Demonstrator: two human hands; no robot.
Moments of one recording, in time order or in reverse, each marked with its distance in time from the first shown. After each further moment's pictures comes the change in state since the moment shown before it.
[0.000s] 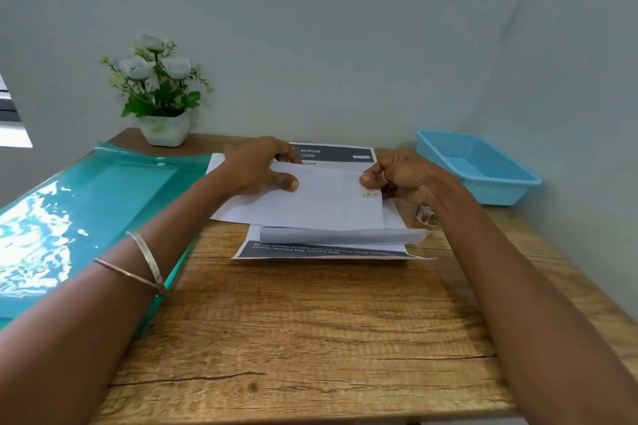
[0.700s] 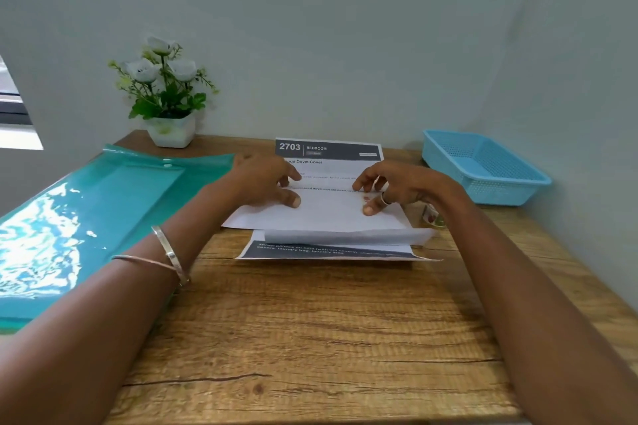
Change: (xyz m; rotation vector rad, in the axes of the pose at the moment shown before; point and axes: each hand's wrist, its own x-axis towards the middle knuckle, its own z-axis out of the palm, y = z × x) left_hand 0.000 -0.001 0.011 0.318 -0.235 -0.003; right_hand 0.008 0.000 0.001 -0.943 -0.237 -0.192
